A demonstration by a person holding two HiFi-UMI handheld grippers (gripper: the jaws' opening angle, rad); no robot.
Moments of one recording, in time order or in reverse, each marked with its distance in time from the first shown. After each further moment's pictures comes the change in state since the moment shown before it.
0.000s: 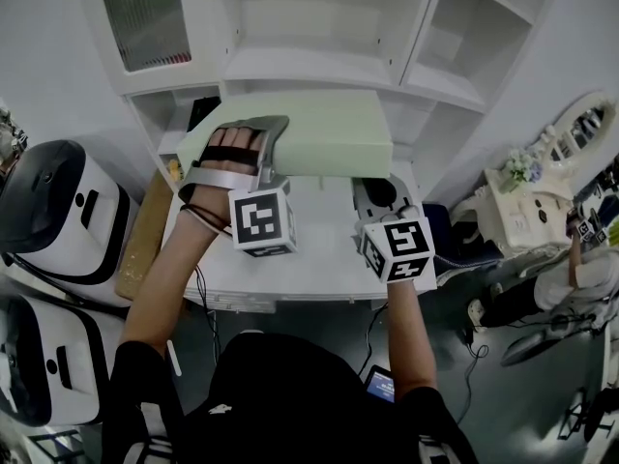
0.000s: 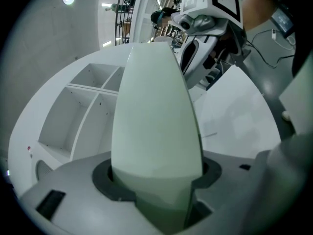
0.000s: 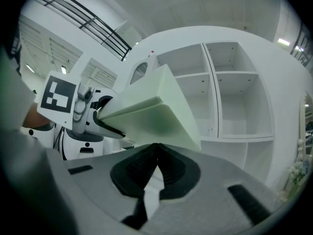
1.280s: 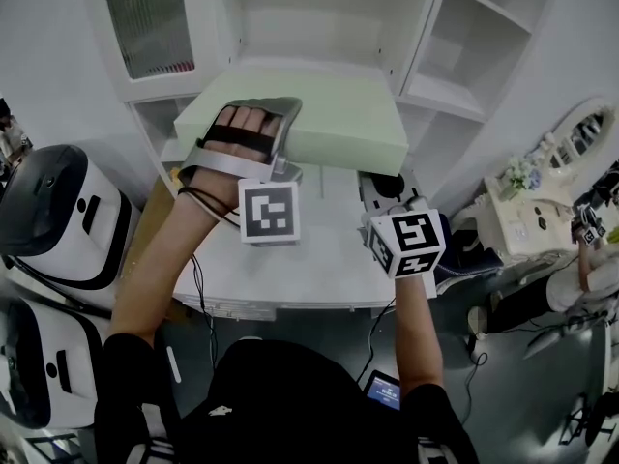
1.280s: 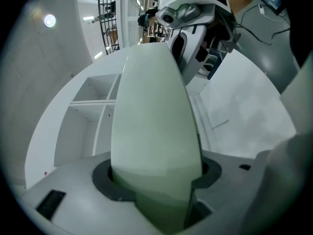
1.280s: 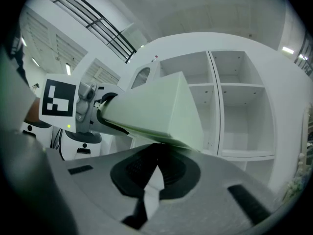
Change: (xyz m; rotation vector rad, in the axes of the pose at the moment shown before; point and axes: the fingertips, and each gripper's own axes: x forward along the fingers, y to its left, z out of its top) left arm -0.003 0.048 0.012 0.163 0.024 0.082; right arm 0.008 -0.010 0.043 -0.065 -0.050 0.002
